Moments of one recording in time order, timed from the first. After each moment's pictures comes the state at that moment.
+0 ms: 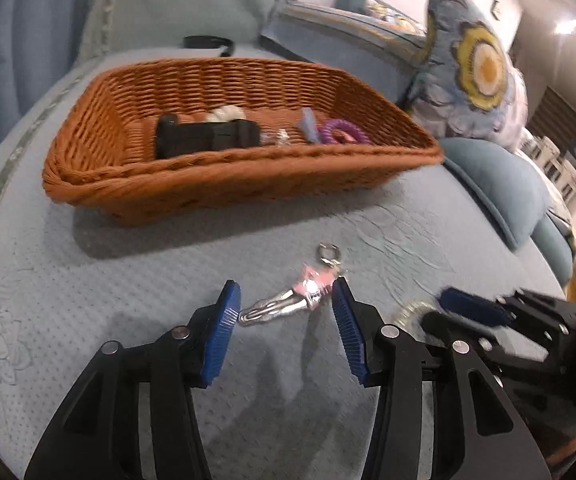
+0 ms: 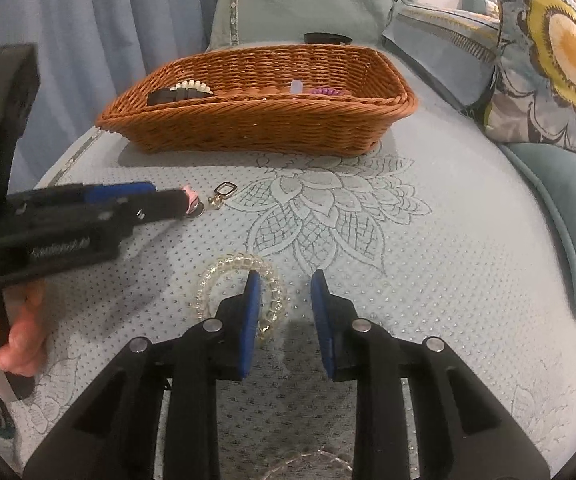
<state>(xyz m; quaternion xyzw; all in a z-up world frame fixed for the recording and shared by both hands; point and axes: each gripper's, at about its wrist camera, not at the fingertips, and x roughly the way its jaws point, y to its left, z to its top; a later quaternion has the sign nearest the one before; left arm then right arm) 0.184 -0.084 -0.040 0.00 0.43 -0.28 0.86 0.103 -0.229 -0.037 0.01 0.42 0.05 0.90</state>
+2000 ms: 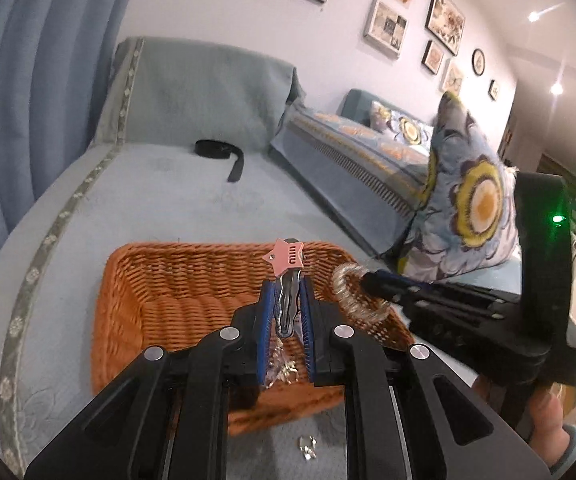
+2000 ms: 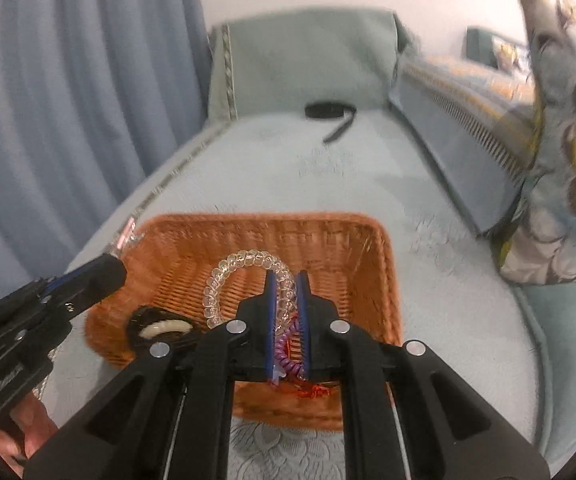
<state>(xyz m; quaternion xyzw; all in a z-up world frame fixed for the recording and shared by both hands) 0.243 -0.097 0.064 -0.06 0.28 -0.24 0.93 0.256 -0.259 0.062 0.05 0.36 0.07 0.93</state>
